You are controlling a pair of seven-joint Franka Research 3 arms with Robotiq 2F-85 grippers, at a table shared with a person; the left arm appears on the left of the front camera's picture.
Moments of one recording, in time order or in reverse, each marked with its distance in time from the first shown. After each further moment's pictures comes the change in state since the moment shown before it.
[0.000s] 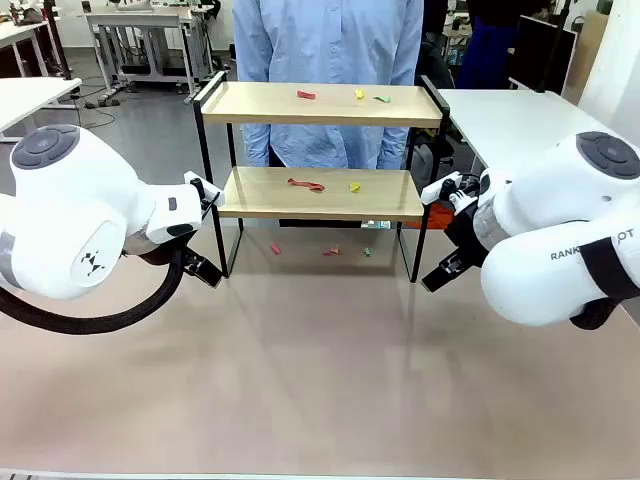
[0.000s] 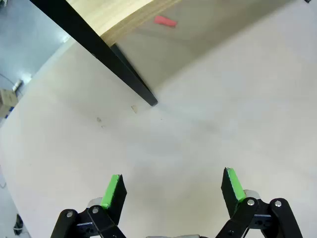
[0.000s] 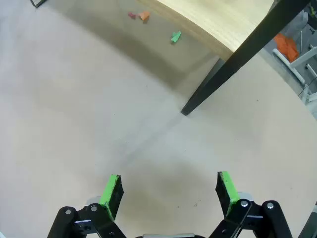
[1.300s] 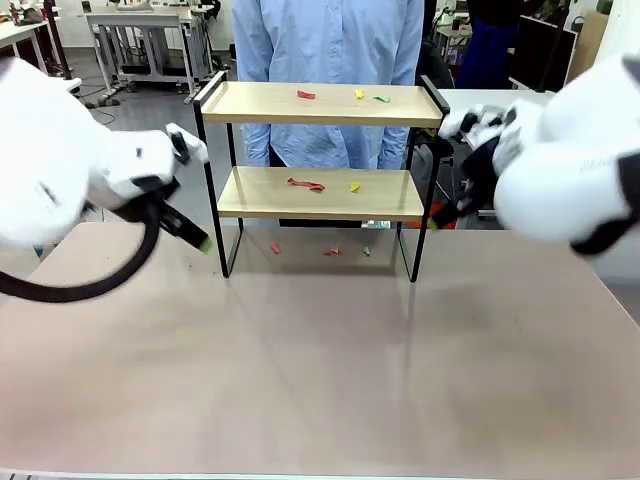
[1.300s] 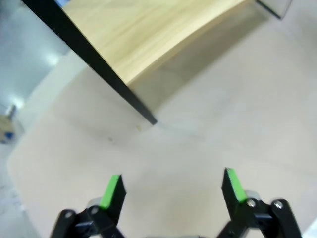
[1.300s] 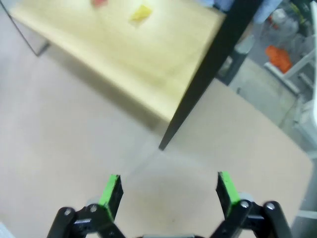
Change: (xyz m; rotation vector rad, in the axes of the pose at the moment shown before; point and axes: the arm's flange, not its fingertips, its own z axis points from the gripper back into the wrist) left arm 0.028 0.033 0.072 -0.126 -0.087 -0.083; right arm 0.061 -0.053 0.063 0.019 -0.115 -0.077
